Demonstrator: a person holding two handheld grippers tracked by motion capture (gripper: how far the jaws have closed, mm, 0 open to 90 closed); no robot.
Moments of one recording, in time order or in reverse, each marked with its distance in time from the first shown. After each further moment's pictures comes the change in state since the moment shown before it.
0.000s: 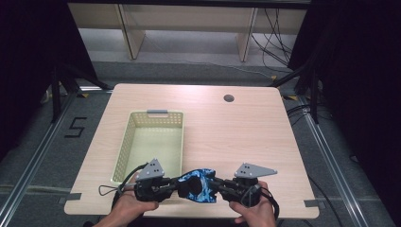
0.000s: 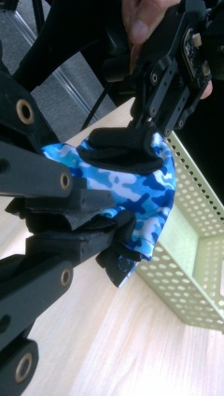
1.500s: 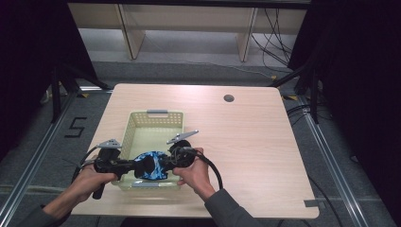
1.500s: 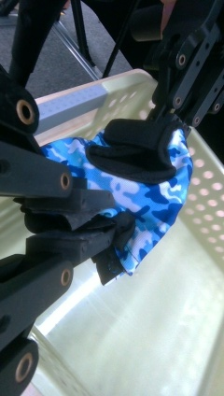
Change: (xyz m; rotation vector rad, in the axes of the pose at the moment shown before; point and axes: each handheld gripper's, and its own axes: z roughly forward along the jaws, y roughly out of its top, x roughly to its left) left arm 0.126 -0.023 -0.055 0.167 0.153 -0.201; right arm 0.006 0.075 0.171 0.275 0.029 -0.058
